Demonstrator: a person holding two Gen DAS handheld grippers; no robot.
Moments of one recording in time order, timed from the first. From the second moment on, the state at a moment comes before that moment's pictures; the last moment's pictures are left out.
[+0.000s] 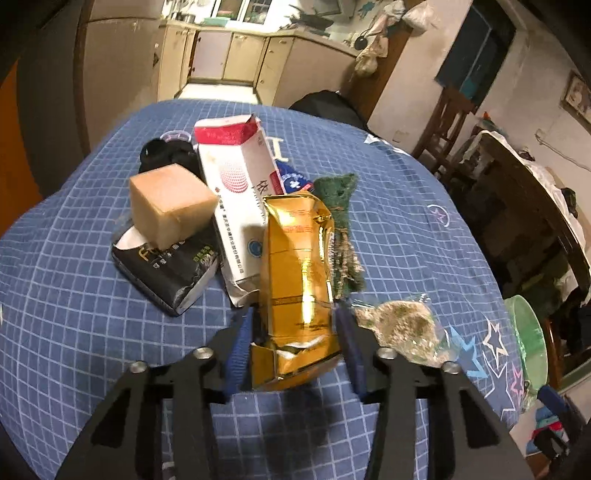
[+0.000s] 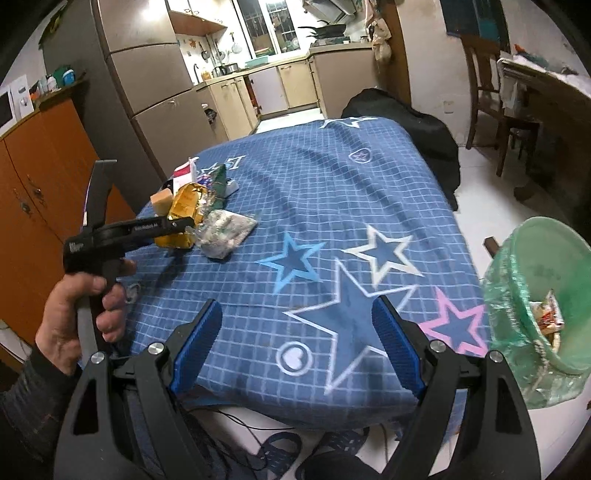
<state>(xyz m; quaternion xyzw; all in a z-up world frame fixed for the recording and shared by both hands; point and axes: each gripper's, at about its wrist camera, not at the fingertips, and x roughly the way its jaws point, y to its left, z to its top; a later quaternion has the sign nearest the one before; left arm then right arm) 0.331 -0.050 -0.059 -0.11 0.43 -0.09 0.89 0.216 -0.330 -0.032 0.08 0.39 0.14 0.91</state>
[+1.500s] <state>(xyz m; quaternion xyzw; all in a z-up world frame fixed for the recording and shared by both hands) 0.223 -0.047 -0.007 -0.06 0.31 -0.05 0.95 0.237 -0.238 0.003 0.00 0.25 0.12 0.96</state>
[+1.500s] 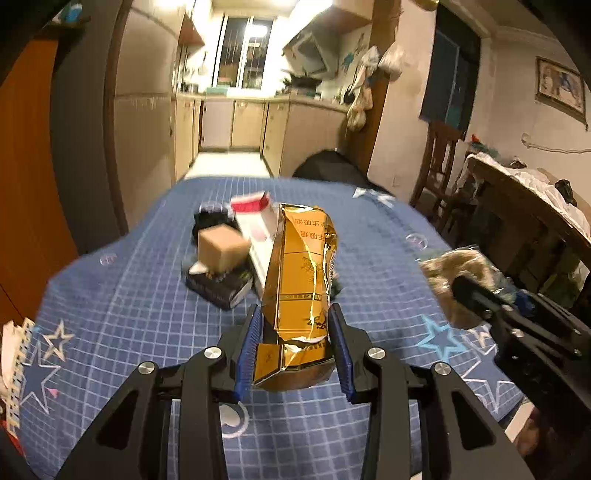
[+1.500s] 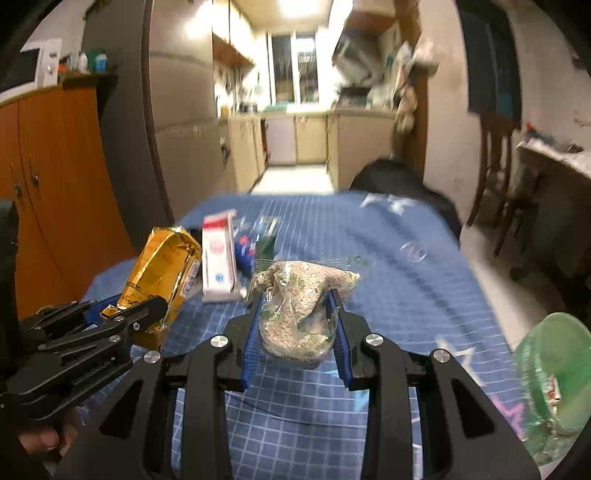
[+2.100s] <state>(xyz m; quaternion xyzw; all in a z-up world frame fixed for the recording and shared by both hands) 0.182 -0.106 0.049 -0.03 0.26 -0.08 0.96 0.184 -0.304 0.036 0.01 0.20 0.07 0.98</state>
